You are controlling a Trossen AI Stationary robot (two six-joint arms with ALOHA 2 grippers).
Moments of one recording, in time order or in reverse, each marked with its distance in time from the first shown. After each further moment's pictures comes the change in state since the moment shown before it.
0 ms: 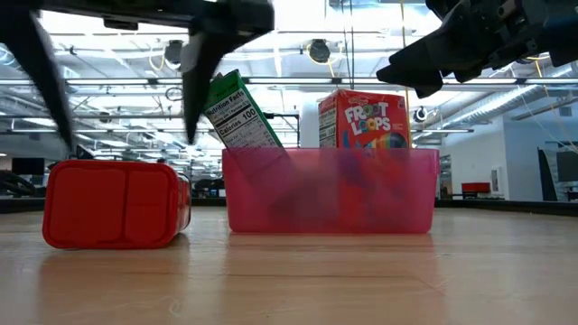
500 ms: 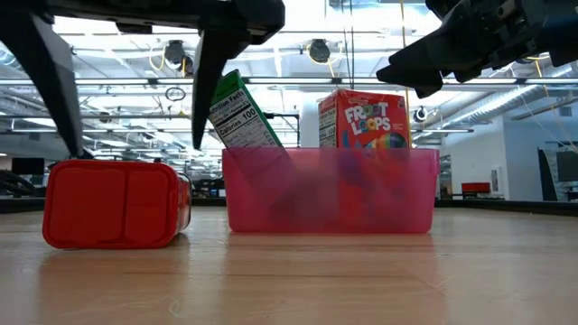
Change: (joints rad) left arm 0.017 0.000 0.000 0.020 0.023 0.193; right arm 0.000 0.000 0.000 0.000 0.002 0.000
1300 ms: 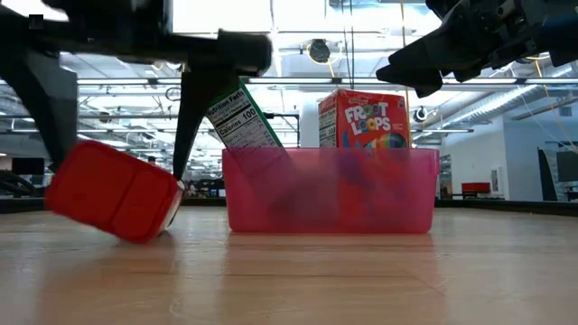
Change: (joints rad) left arm 0.027 0.005 -0.077 0.016 0.053 0.181; right arm 0.000 0.000 0.000 0.003 0.002 -0.003
